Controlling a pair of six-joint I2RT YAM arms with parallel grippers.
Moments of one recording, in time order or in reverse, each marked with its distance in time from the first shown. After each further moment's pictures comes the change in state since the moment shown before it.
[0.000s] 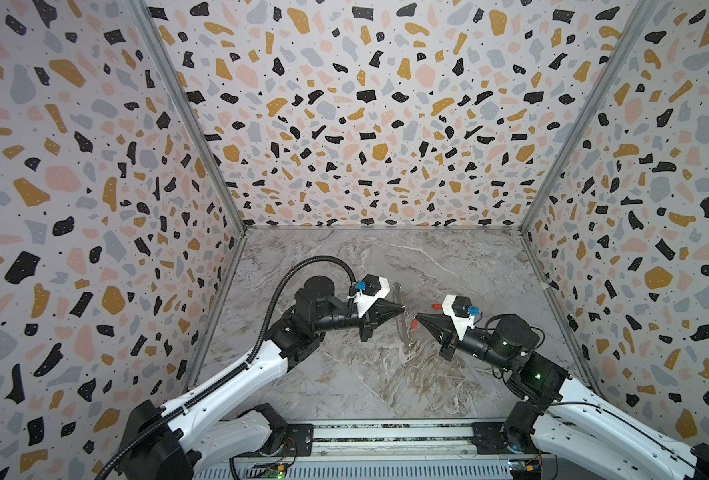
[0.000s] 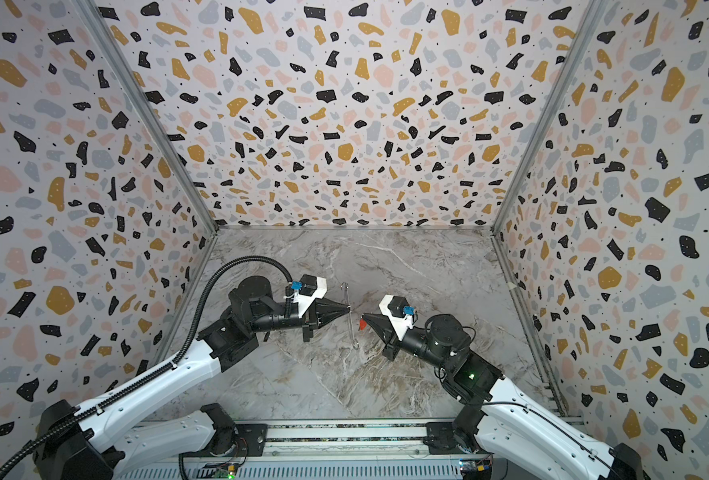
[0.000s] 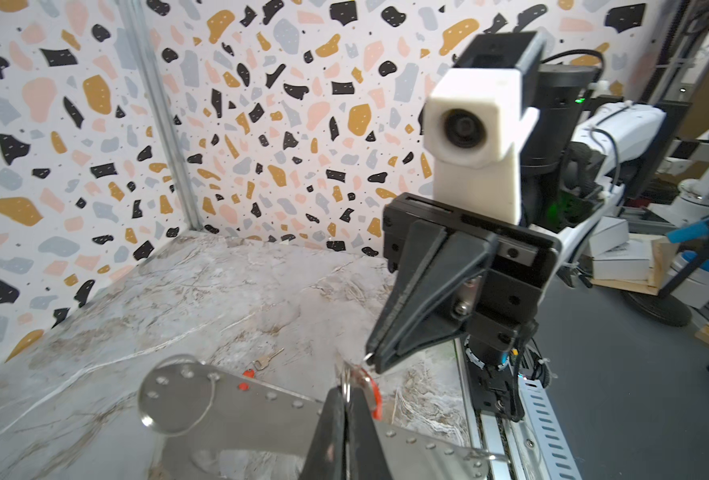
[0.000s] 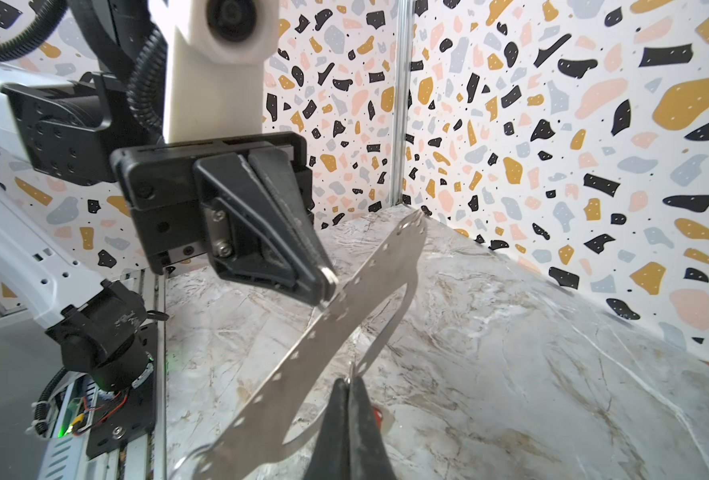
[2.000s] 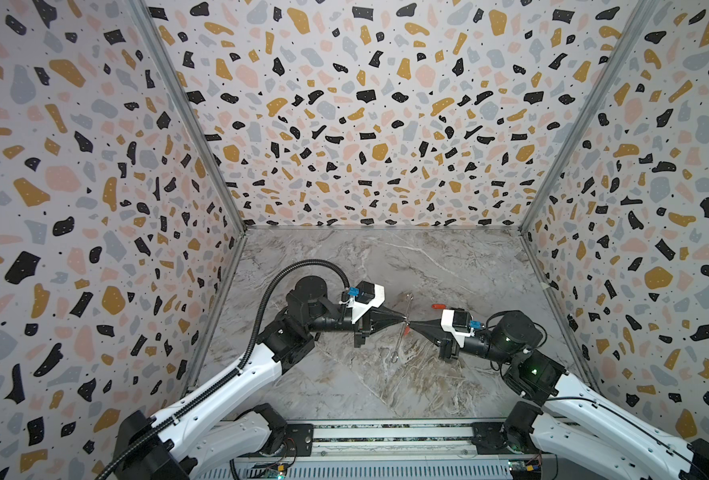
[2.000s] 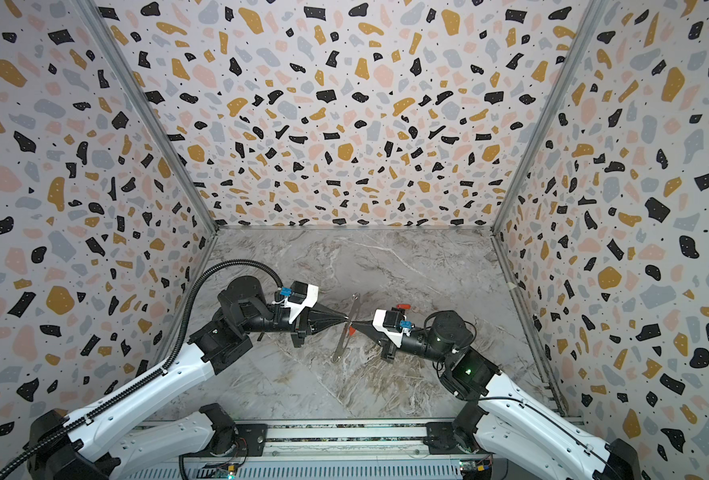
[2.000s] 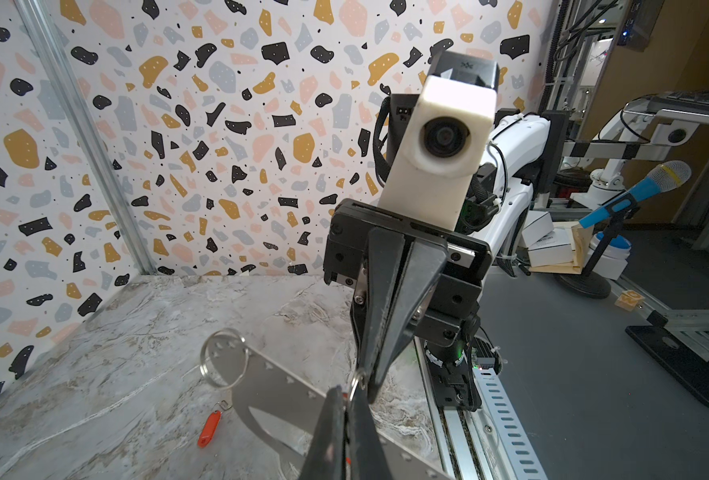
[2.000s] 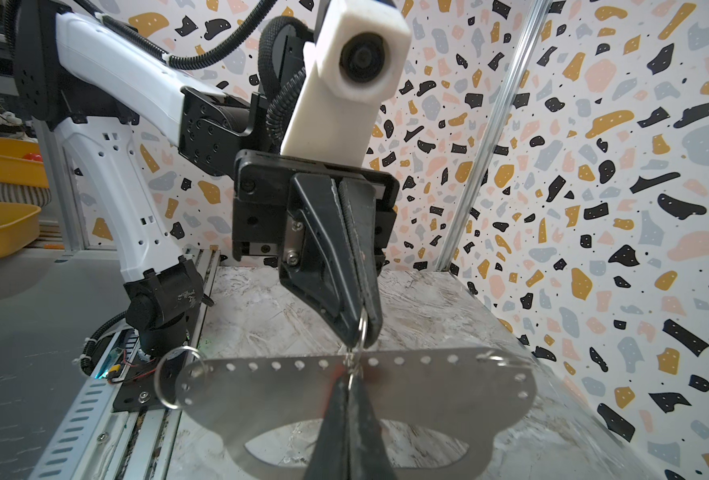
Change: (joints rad) left arm 0.020 -0.045 0.003 0.006 0.130 0.005; right arm -0.011 0.038 0.019 0.110 -0.290 -0.186
